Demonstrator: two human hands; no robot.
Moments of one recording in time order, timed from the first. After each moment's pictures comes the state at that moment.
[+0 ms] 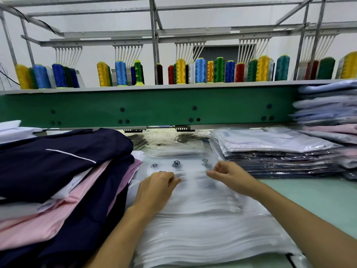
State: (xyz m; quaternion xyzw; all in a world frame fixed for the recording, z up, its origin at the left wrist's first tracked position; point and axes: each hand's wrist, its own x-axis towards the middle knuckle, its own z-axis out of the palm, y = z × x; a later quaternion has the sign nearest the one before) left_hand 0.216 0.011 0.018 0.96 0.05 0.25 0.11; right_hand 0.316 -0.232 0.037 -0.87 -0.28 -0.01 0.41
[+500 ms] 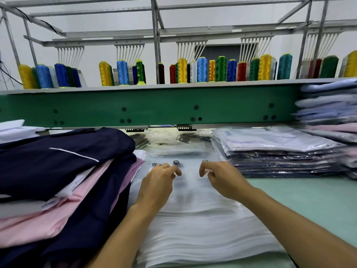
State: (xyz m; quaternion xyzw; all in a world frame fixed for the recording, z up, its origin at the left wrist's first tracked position) left_hand 0.217 0.013 0.020 0.93 0.01 0.33 0.15; right_hand 0.293 -0.199 0.044 -0.91 -0.33 -0.16 0.21
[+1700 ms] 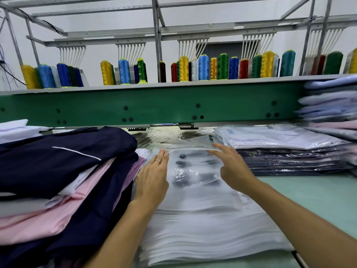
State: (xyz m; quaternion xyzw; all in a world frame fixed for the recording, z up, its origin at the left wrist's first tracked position) left_hand 0.215 0.022 0.025 0.94 0.09 0.34 0.01; right_hand 0.308 -0.209 0.047 -0.90 -0.31 -0.20 0.24
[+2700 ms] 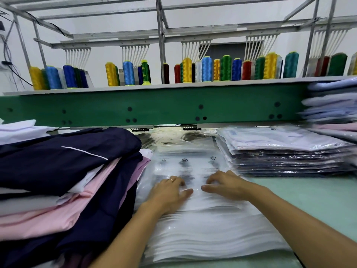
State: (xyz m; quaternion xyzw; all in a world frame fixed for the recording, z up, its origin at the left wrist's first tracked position) left_hand 0.230 0.018 -0.005 0.99 0.02 0.08 0.10; right_hand 0.314 -0.206 0.024 -0.93 -0.32 0.06 0.16
